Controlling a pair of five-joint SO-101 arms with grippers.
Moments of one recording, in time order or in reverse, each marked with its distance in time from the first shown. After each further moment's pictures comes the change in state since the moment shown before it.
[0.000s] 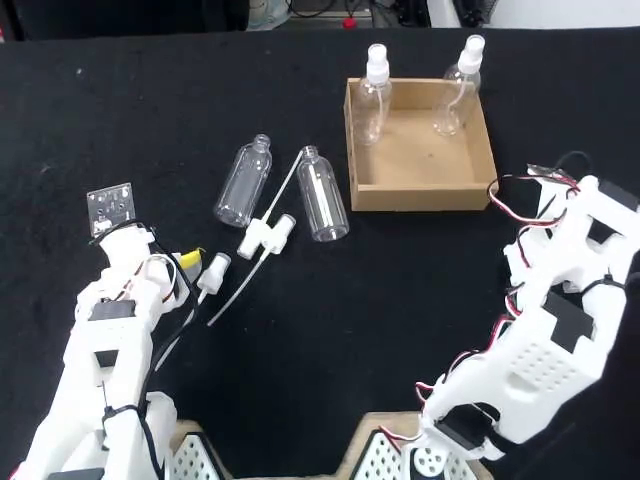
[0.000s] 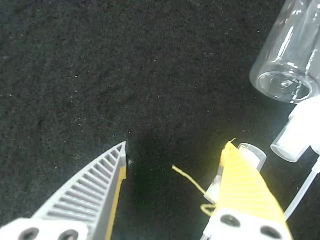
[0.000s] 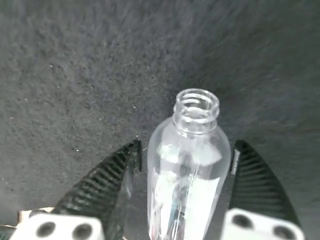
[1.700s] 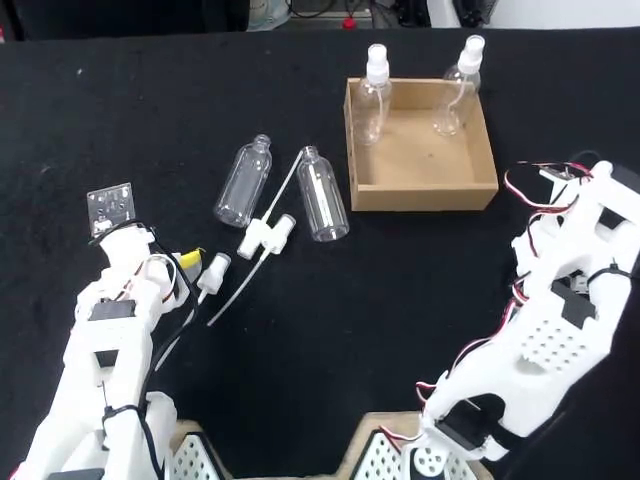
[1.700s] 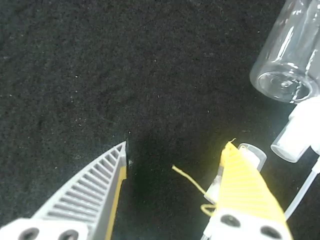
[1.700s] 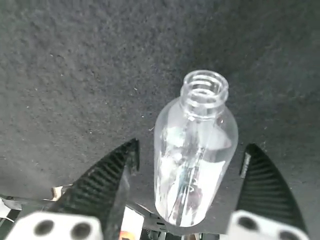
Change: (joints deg) left arm 0.0 0.0 0.0 0.0 0.0; right arm 0.7 9.5 -15.6 14.8 -7.1
